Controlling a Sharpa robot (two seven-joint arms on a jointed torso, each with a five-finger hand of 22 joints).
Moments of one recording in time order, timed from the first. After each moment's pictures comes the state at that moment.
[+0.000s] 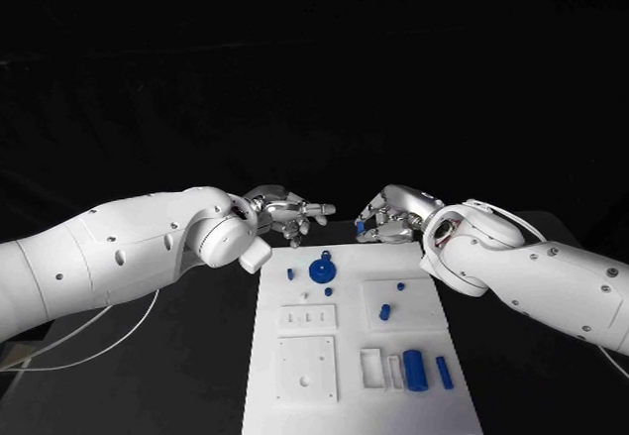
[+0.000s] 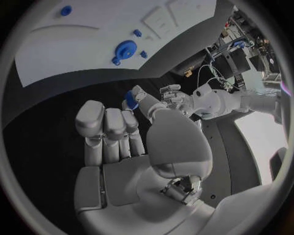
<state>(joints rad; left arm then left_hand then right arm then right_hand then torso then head) 1.45 -0.68 -0.19 1.32 -0.35 -0.11 -0.15 1.13 -0.11 0.06 0.17 0.42 1.13 -0.01 0.24 0.82 1.43 -0.09 0.66 0.59 1.36 -0.13 1.17 0.63 0.03 1.10 -0.15 1.01 0.69 1.11 -0.59 0.19 1.34 -1.46 -0.27 -0.17 1.25 -0.02 0.41 -0.18 0.06 1.19 0.08 0.06 0.07 1.24 -0.01 1.17 1.19 1.46 -0.08 1.08 1.15 0.09 1.46 -0.11 0.96 1.22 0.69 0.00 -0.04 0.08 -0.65</state>
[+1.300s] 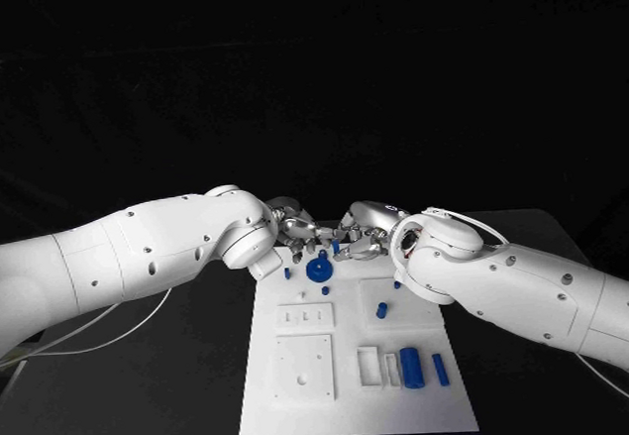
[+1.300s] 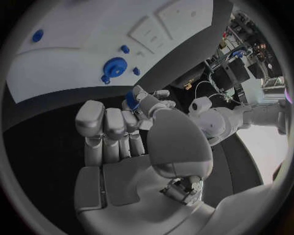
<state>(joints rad) 1.46 -0.59 -0.21 1.30 -0.60 -0.11 -0.40 1.13 -0.15 0.07 0.26 0.26 1.16 0.00 0.09 0.91 1.41 -0.08 0.67 0.60 1.34 -0.12 1.18 0.58 0.03 1.10 -0.14 0.91 0.82 1.11 -0.50 0.15 1.34 -1.54 -0.17 -0.28 1.24 -0.03 0.41 -0.18 0.07 1.18 0.08 0.06 0.07 1.23 -0.02 1.17 1.18 1.46 -0.08 1.08 1.15 0.09 1.46 -0.10 0.96 1.22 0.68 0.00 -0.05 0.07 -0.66</state>
